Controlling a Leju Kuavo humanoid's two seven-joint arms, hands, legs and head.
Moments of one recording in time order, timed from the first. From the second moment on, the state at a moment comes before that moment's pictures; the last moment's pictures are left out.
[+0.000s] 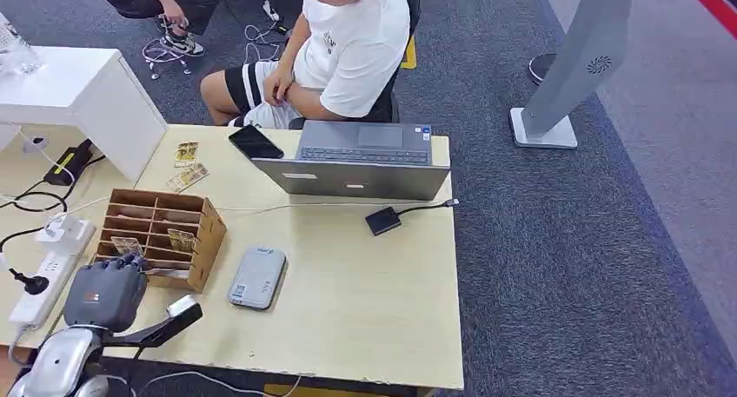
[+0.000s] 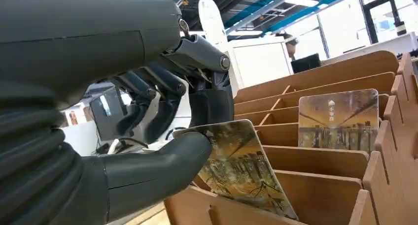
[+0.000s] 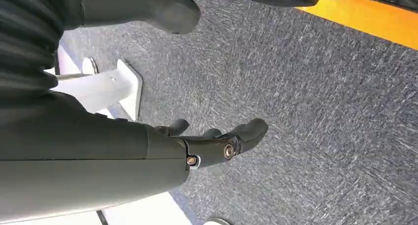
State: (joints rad) left arm 0.17 0.37 0.05 -1.49 -1.25 0.21 0.11; right arm -0.04 0.23 -0.73 -0.19 1.43 -0.22 0.10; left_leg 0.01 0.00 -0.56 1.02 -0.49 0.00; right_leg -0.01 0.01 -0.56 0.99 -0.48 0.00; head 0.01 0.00
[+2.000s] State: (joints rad) left arm -0.53 0.47 -0.06 -1.23 -1.36 0.46 0.03; right arm -0.06 0.22 -0.71 -0.19 1.46 -0.18 0.09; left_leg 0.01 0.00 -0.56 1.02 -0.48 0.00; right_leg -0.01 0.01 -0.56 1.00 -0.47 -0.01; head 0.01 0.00
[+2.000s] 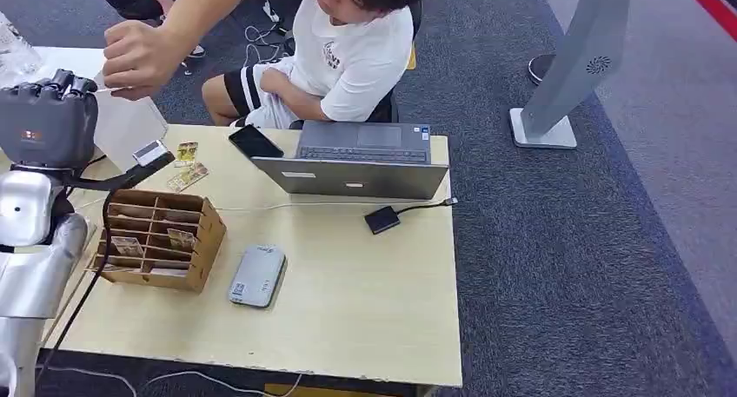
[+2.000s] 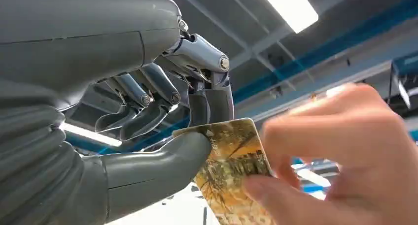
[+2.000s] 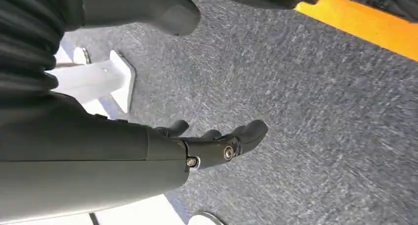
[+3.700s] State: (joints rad) left arm 0.09 0.03 1.18 -1.89 0.12 -0.24 -0.61; right arm -0.03 0.21 -0.81 -0.19 1.32 -0.27 0.04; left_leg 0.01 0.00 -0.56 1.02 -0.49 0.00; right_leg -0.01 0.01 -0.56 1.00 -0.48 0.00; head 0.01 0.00
